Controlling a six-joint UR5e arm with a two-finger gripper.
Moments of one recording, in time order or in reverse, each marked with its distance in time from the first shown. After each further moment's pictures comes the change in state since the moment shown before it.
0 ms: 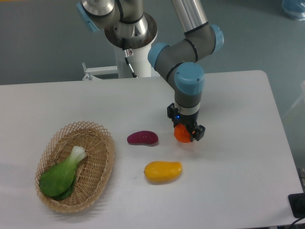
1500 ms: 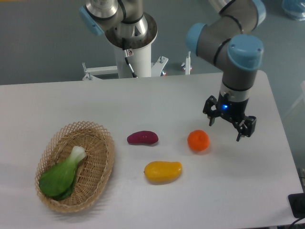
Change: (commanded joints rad) arm 0.124 -0.040 0.448 -0.337 -0.101 0.003
